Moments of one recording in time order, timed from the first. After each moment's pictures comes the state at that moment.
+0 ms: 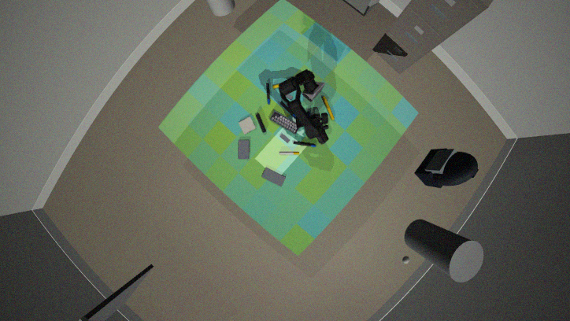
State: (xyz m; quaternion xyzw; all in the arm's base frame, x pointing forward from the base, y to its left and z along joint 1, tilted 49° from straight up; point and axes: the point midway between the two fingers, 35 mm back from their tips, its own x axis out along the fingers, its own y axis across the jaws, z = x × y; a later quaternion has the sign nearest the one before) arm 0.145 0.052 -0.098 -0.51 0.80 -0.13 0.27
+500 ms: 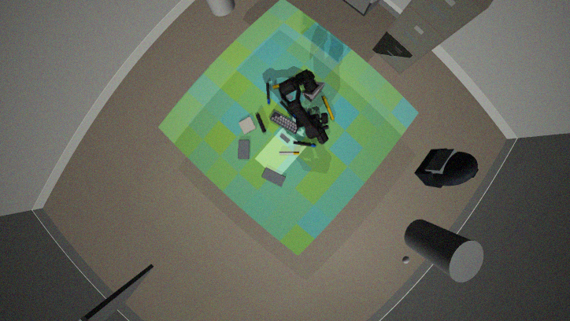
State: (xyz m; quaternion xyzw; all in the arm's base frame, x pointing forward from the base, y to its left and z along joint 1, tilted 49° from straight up) arm 0.145 0.051 -0.098 -0.51 0.81 -0.13 0.27
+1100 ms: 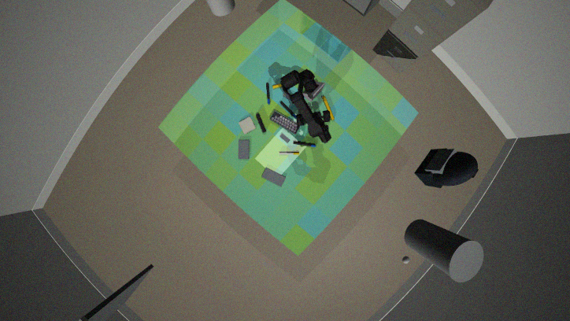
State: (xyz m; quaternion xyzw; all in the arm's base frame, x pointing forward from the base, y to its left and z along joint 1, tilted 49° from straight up) arm 0.146 0.086 -0.067 -0.52 0.80 -0.13 0.27
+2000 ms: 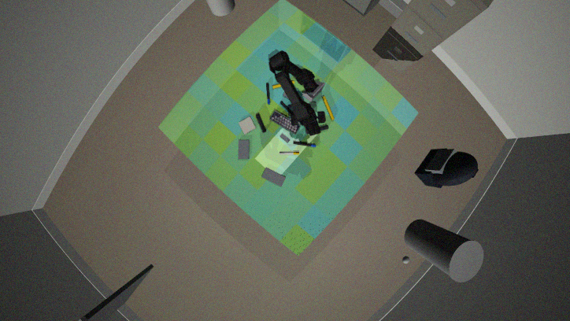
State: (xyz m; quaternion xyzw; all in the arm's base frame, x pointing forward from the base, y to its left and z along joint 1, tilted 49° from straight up) arm 0.180 0.087 -0.066 -0.49 0.74 -0.01 0.46
